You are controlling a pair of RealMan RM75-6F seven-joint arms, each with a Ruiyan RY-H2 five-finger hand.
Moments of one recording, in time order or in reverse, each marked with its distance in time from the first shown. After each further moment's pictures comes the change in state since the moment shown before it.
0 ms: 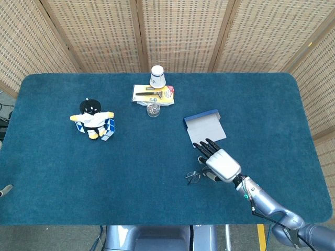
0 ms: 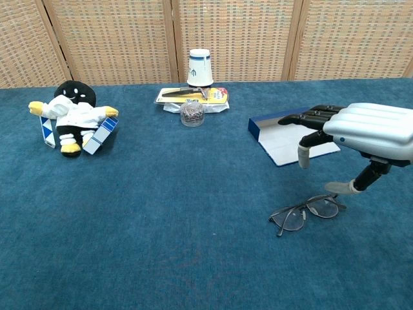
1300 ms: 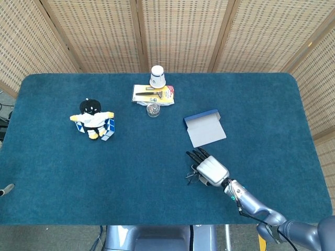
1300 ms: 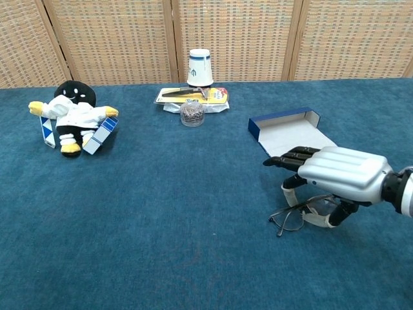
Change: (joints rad) left arm -0.013 0.006 -0.008 -0.004 -0.014 -0.038 -0.001; right arm 0.056 -0.185 -0.093 0.181 0.071 -0.024 -0.020
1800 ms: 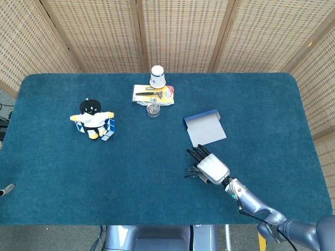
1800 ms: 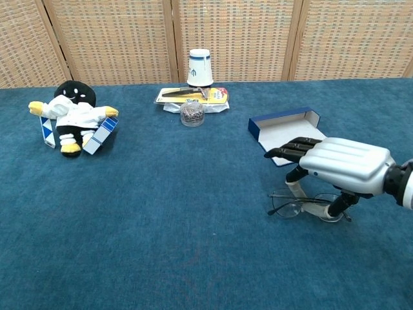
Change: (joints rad) left arm -0.001 0.003 0.000 0.000 0.001 -0.005 -0.007; right arm 0.008 0.002 -0.007 0.024 -0.013 0.061 0.028
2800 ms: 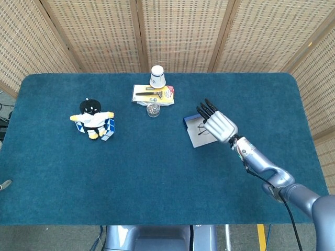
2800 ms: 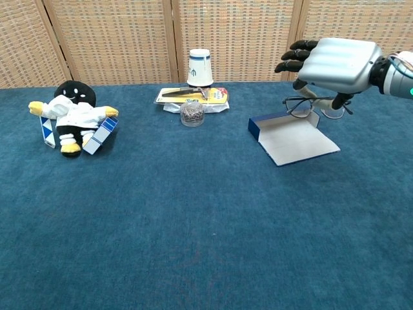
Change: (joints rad) left arm -0.041 0.005 -0.031 0.025 -0.101 -0.102 -0.025; right arm 0.237 0.052 0.109 0.334 -0.040 -0.056 -0.210
